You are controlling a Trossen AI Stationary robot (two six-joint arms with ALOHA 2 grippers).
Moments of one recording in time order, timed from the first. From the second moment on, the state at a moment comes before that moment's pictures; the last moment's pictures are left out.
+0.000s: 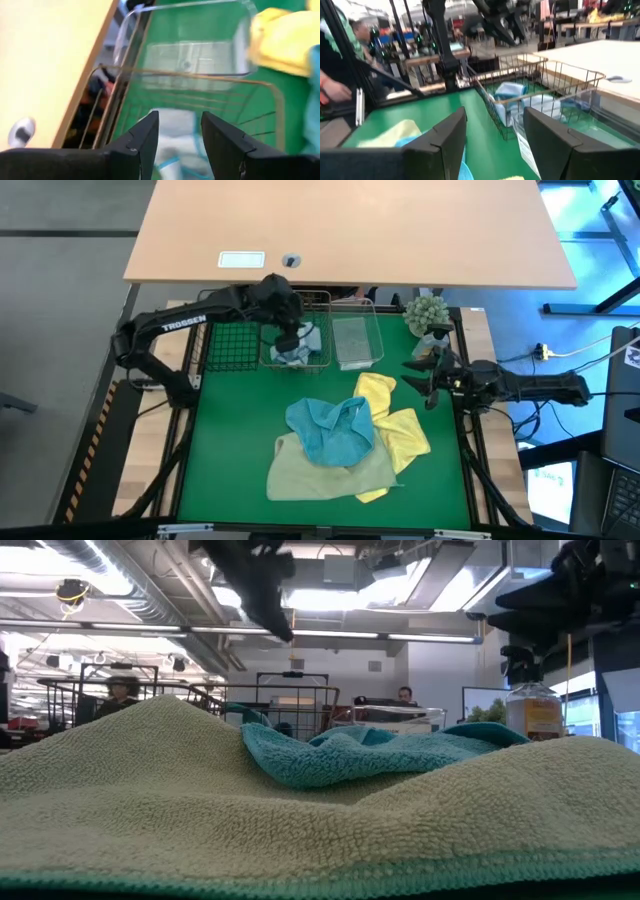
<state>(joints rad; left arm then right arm) 0.44 1.50 1.39 -0.68 -0.04 0.28 0.04 0.25 0.18 0.05 0.22 0.15</state>
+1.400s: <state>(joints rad) -0.06 1.50 1.39 -0.70 -0.04 0.13 0.04 1.27 0.49 -0.34 0.18 0.23</state>
